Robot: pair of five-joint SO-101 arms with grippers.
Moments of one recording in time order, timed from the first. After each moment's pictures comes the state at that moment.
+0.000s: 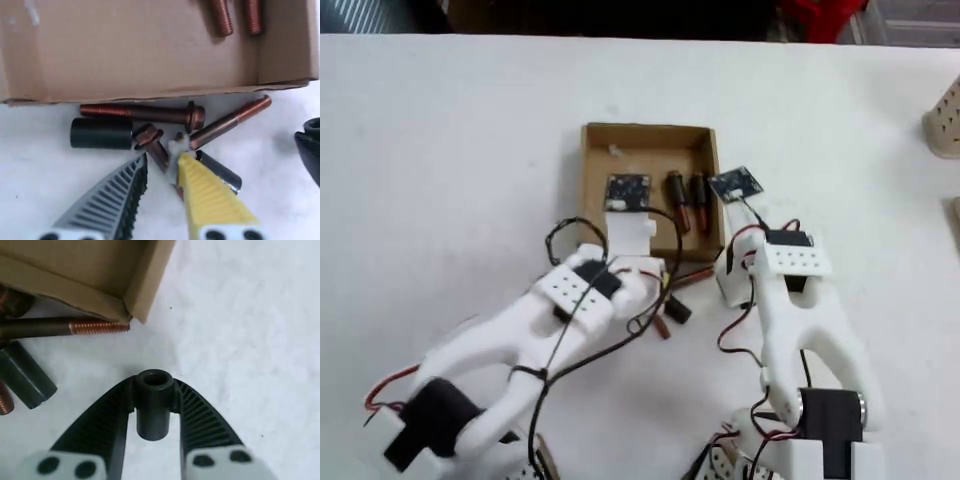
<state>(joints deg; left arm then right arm) 33.2 -10.6 46.2 37.5 39.0 -0.8 -11.8 44.9 54.9 24.8</state>
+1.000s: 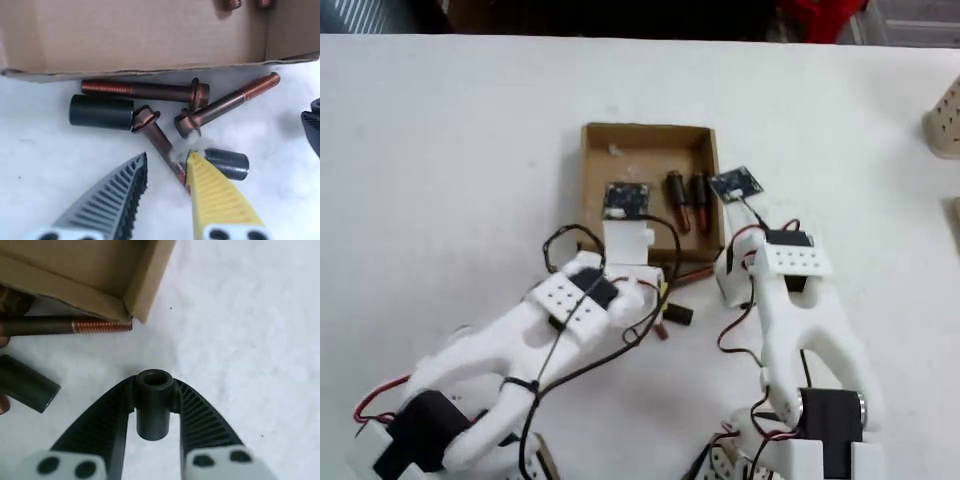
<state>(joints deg) 34.2 -14.4 48.9 39.9 39.7 -0.8 -11.8 44.9 54.9 24.8</state>
